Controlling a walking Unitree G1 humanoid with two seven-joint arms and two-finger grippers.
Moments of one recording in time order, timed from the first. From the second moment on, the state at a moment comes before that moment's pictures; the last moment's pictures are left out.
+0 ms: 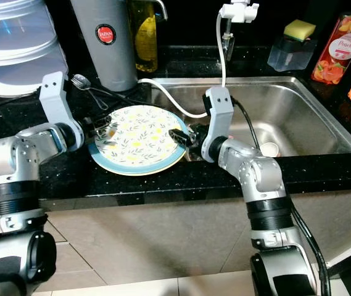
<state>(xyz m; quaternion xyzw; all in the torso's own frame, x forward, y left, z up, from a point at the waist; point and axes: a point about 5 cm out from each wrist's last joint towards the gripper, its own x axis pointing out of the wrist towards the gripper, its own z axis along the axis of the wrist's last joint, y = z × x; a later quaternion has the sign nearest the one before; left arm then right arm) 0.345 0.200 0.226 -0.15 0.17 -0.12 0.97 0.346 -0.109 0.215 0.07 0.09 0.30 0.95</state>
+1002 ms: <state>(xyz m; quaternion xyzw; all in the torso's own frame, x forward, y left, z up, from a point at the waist) 0.344 0.190 0.228 -0.22 0.15 -0.13 0.95 0.340 -0.091 0.204 -0.08 0.08 0.31 0.95</state>
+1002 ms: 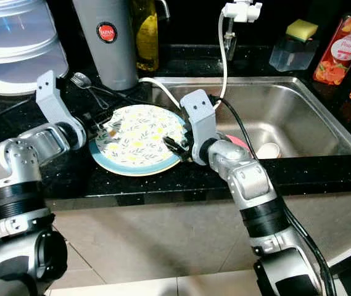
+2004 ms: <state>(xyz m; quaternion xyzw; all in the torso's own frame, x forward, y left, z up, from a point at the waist) 0.344 0.187 0.238 -0.24 0.14 -0.13 0.95 0.337 -0.112 0.187 -0.13 0.04 0.28 0.95</state>
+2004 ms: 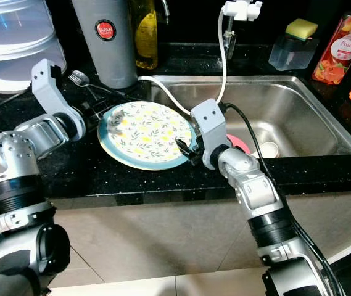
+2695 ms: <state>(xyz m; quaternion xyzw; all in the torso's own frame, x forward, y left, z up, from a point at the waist) 0.343 0.187 0.230 -0.23 0.15 -0.12 0.95 0.323 -0.098 0.184 -0.14 0.02 0.32 0.94</state>
